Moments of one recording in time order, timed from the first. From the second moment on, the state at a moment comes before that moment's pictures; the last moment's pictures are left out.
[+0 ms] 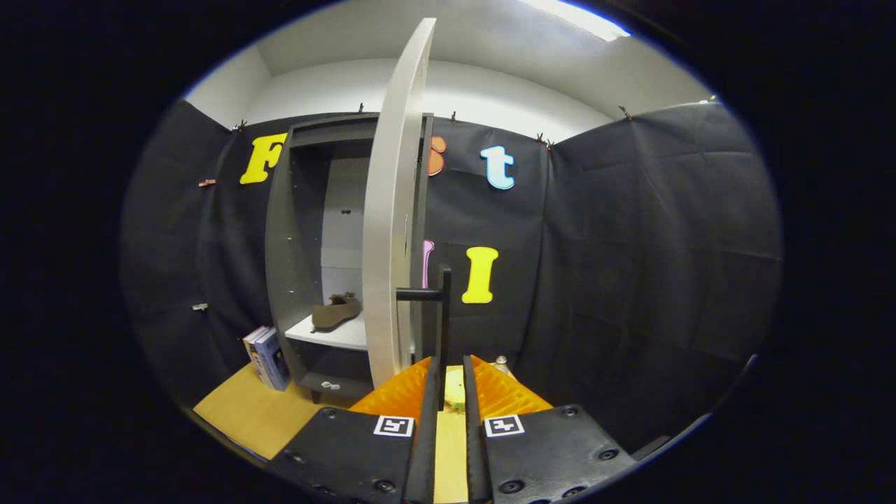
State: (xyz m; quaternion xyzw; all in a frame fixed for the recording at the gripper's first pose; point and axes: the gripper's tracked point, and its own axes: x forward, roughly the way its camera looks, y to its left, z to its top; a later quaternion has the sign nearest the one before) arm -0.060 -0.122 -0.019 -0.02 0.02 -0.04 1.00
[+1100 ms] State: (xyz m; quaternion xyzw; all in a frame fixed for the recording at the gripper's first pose) arm -0.094 0.096 -0.258 0.05 0.32 0.15 0.93
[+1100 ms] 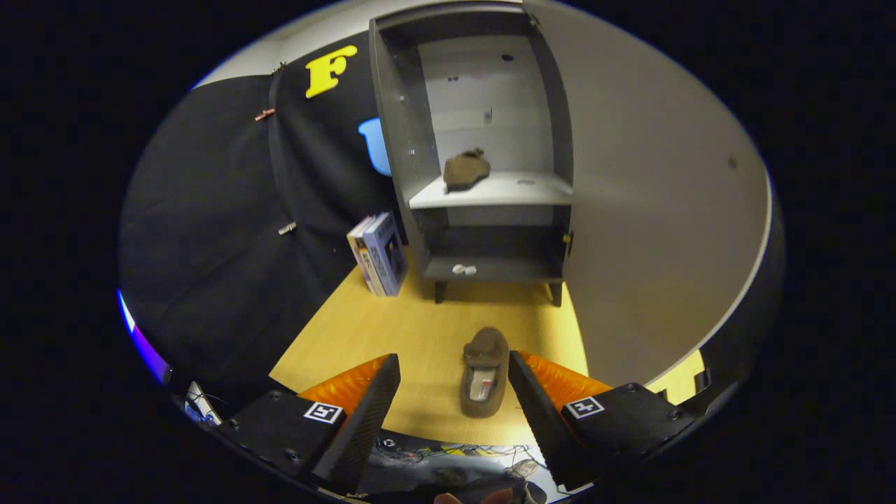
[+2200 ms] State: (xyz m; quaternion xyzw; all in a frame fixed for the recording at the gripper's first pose) arm 0.045 0.136 -0.528 0.08 0.37 0.02 0.92
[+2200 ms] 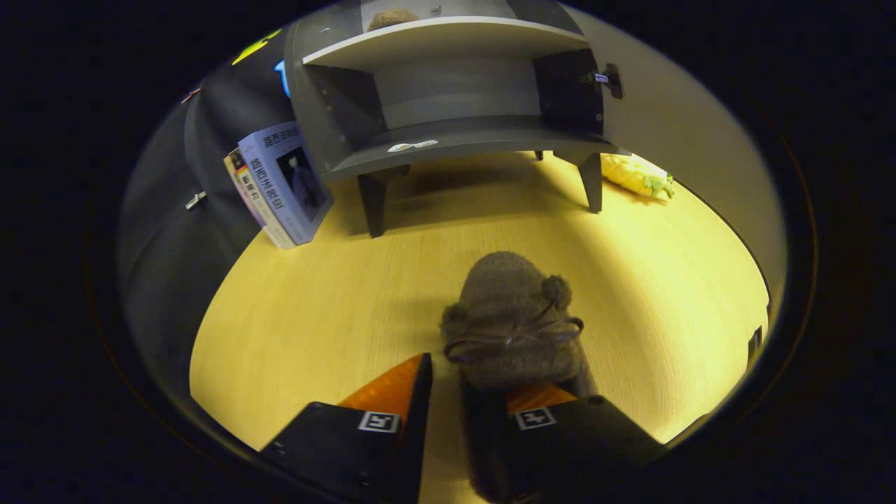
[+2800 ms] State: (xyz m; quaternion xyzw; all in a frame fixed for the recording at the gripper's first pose) arm 0.062 0.118 -0.431 0.09 0.26 0.06 0.96
